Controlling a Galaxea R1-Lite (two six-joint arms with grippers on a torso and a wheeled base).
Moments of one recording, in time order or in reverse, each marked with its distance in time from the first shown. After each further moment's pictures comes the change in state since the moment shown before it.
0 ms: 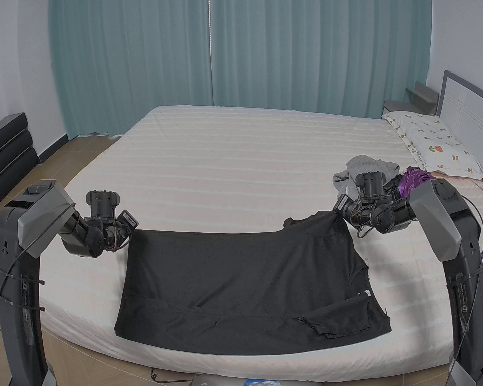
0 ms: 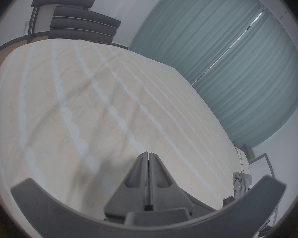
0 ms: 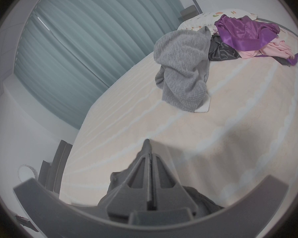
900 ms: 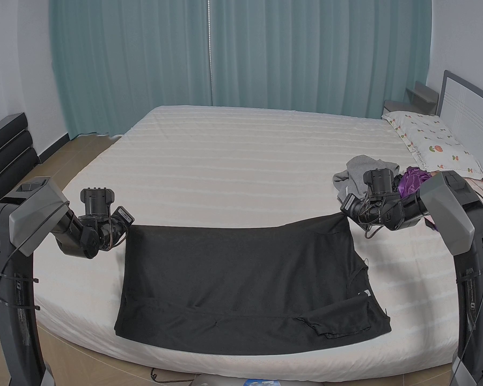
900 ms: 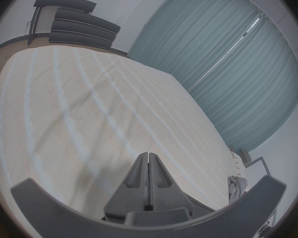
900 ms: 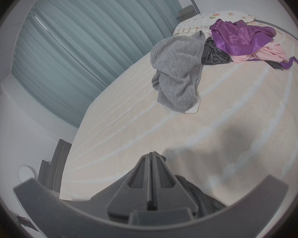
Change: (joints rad) left arm 0.004 -0.055 0.076 -0.075 0.011 -0.004; right arm -0.019 -0.093 0.120 0.014 0.011 -0.014
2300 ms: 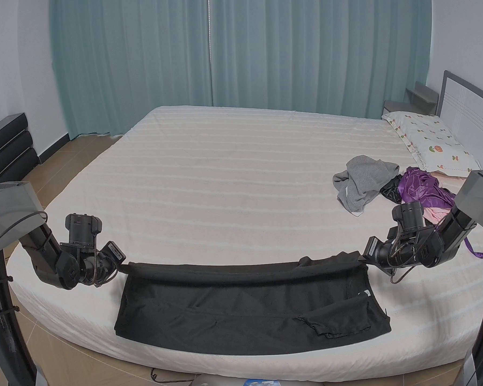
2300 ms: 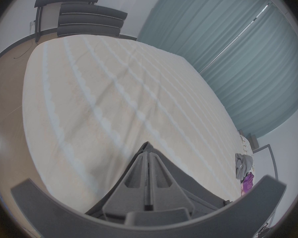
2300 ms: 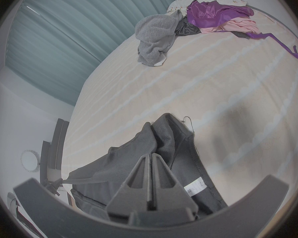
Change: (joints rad) left arm -0.022 -0.239 0.488 -0.031 -0.032 0.003; right arm -0.017 -0.346 0.772 -0.203 0.137 -0.062
